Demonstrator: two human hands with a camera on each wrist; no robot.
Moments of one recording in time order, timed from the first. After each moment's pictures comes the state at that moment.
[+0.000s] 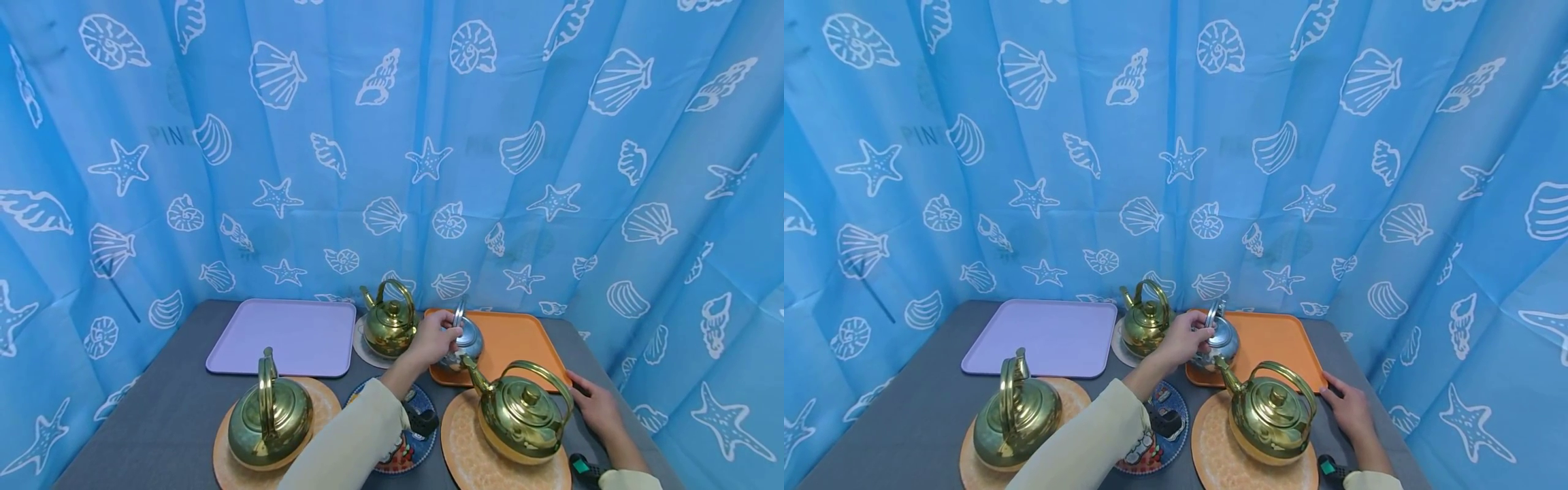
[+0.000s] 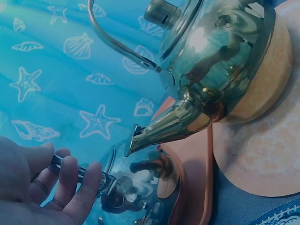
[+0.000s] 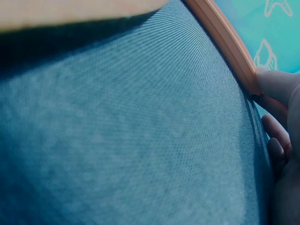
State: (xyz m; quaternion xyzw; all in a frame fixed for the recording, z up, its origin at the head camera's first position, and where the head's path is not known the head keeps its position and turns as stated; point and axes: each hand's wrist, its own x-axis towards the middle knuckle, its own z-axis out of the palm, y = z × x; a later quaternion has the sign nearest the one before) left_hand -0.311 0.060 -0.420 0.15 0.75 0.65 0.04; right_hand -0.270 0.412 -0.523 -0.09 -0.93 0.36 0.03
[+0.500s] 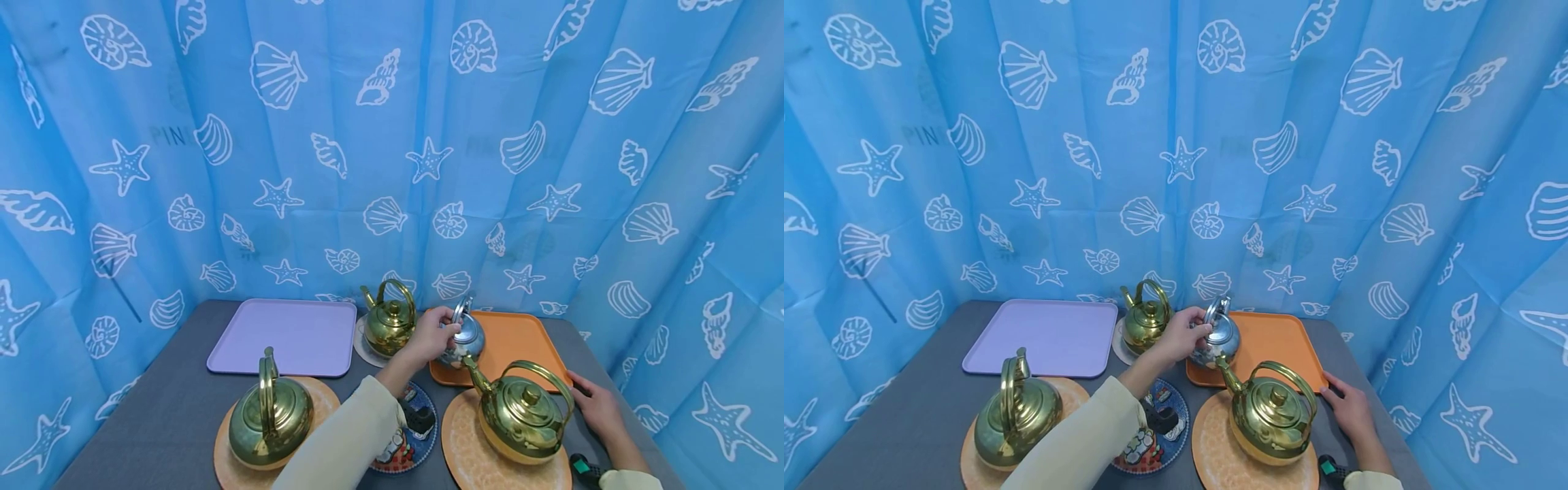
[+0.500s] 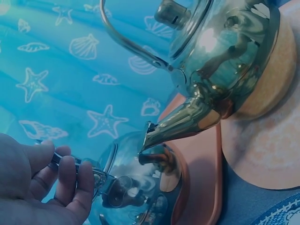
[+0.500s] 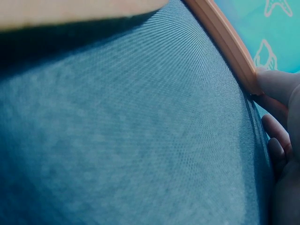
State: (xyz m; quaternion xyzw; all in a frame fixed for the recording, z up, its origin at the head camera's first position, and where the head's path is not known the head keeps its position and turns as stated) left_hand -0.310 0.054 -0.411 0.16 0.74 0.65 0.05; right_hand -0.271 0.413 -0.523 -0.09 -0.93 0.37 0.02
